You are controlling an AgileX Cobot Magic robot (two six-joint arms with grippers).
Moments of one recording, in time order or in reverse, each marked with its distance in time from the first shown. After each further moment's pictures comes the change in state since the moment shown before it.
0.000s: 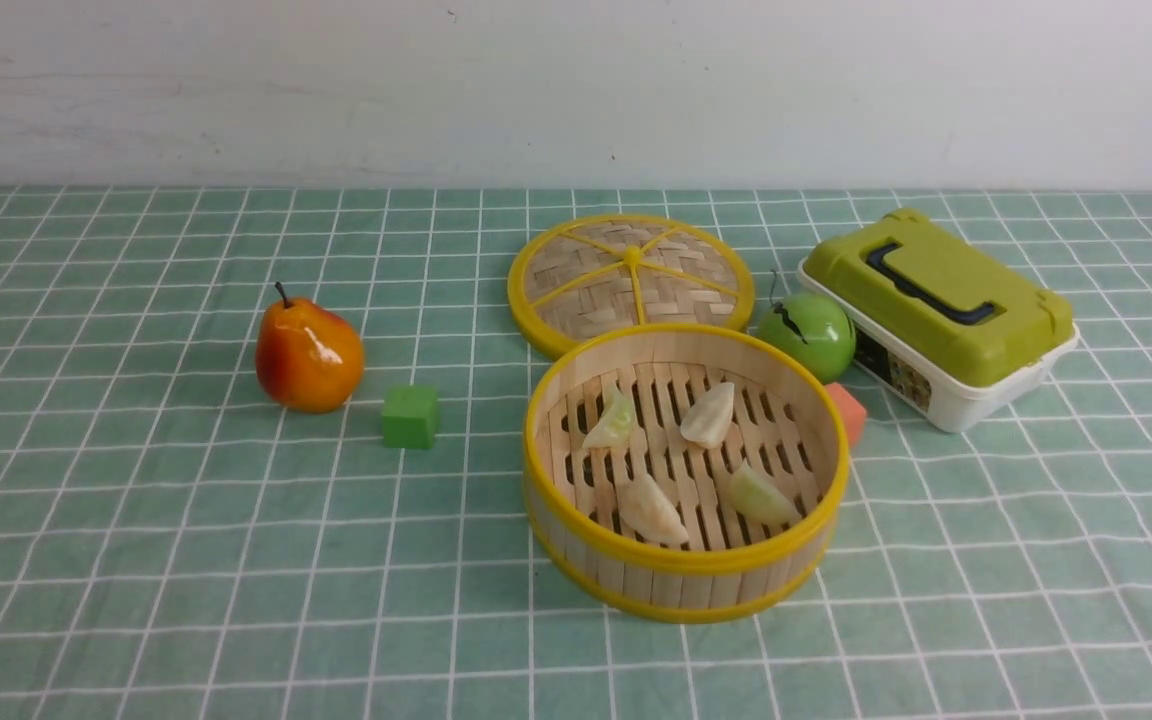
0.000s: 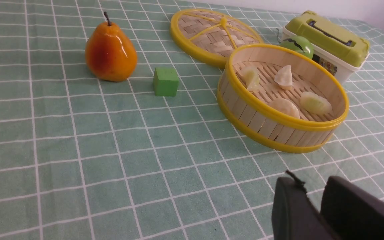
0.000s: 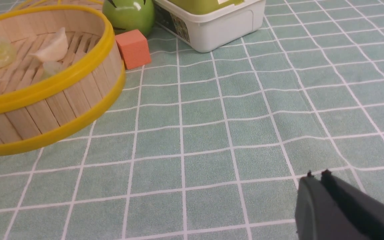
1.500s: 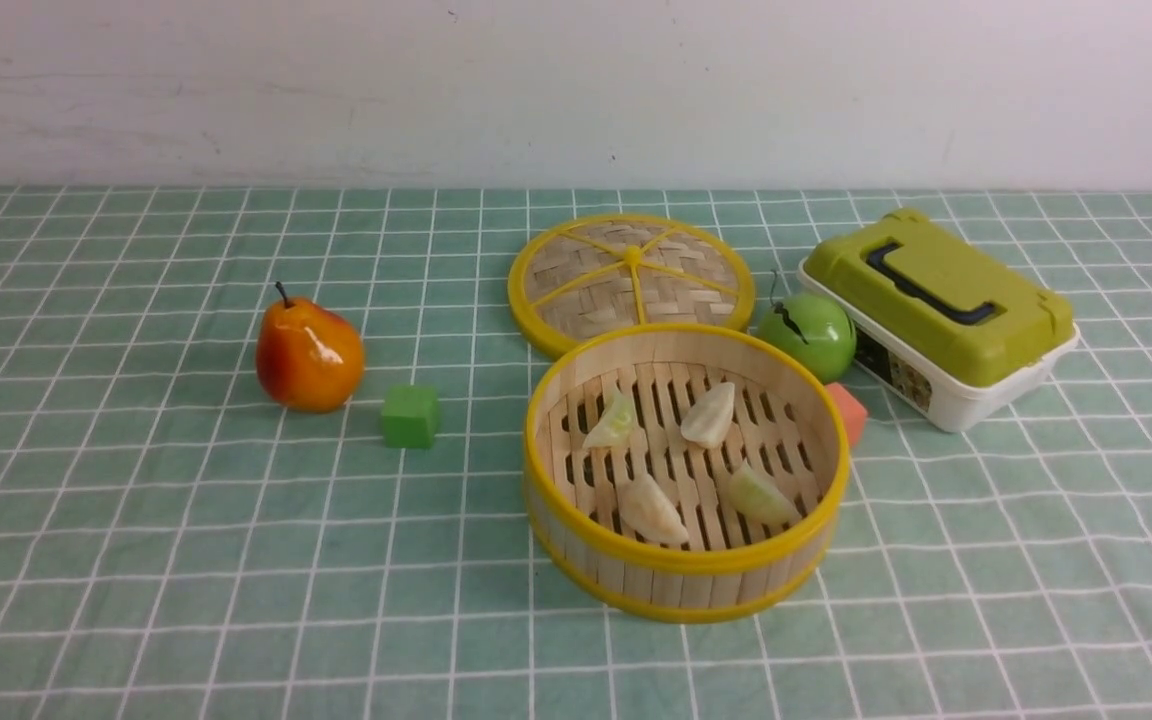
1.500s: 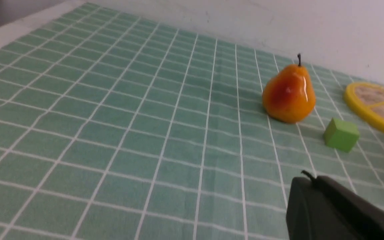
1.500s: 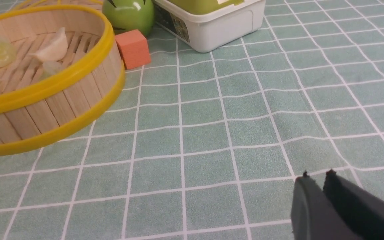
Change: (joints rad) right arm 0.000 0.000 0.000 -0.002 0.000 0.000; left arm 0.519 -0.151 0.474 0.024 -0.451 0.000
